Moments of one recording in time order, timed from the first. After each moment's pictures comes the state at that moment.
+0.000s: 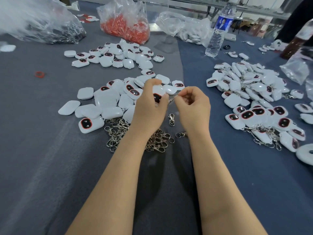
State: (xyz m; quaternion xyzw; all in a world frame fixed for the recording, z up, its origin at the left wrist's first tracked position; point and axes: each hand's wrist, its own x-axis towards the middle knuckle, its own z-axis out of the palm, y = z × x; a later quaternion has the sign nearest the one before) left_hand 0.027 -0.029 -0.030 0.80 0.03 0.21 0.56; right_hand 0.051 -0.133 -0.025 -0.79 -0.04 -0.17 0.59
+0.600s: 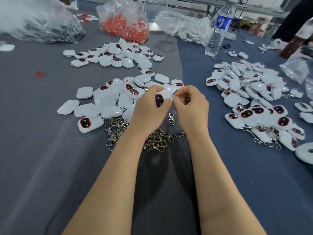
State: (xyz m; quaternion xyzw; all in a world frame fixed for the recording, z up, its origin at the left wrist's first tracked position) left_hand 0.026 -0.027 -0.031 0.82 0.02 0.19 0.53; right_hand 0.051 -0.133 -0.027 -0.81 -0.06 -0.15 0.56
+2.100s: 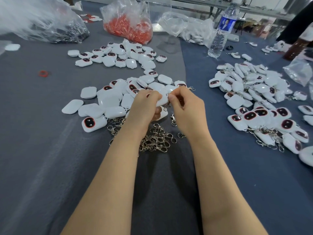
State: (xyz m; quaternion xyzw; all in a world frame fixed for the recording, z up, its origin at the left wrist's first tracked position) left_hand 0.027 -0.018 -0.020 0.60 0.15 0.07 0.79; right_hand 0.047 -0.129 -0.027 -0.84 -0.18 -0.15 0.49
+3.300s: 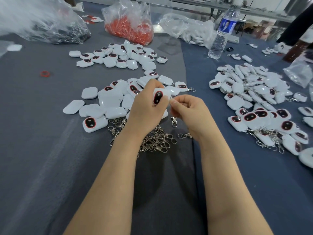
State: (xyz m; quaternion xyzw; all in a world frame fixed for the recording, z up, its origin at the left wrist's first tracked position) left_hand 0.020 -0.013 -0.023 0.82 -0.01 0.22 0.53; right_hand 0.054 -0.140 -0.026 -0.77 -0.10 0.04 0.63
